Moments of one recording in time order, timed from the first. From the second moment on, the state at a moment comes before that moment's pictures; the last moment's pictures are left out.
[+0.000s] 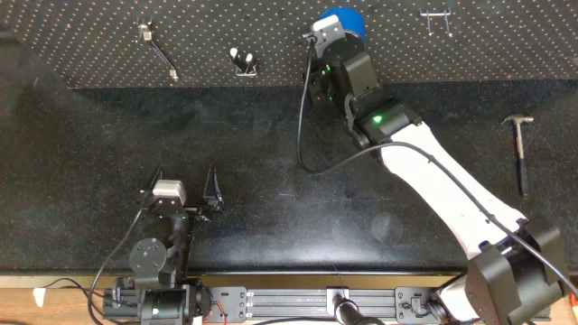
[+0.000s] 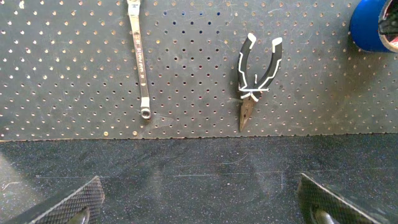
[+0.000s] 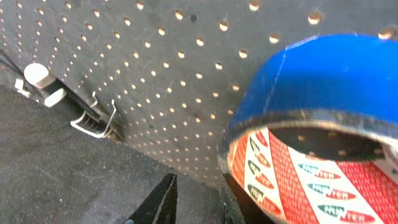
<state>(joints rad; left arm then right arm) 0.06 0.01 0.01 -0.07 0.11 -0.03 0.52 1.65 1.27 -0.16 0.05 0.08</state>
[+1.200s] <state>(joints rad) 0.06 0.01 0.01 -0.07 0.11 -0.03 -0.60 1.80 1.17 -0.90 -0.03 -0.58</state>
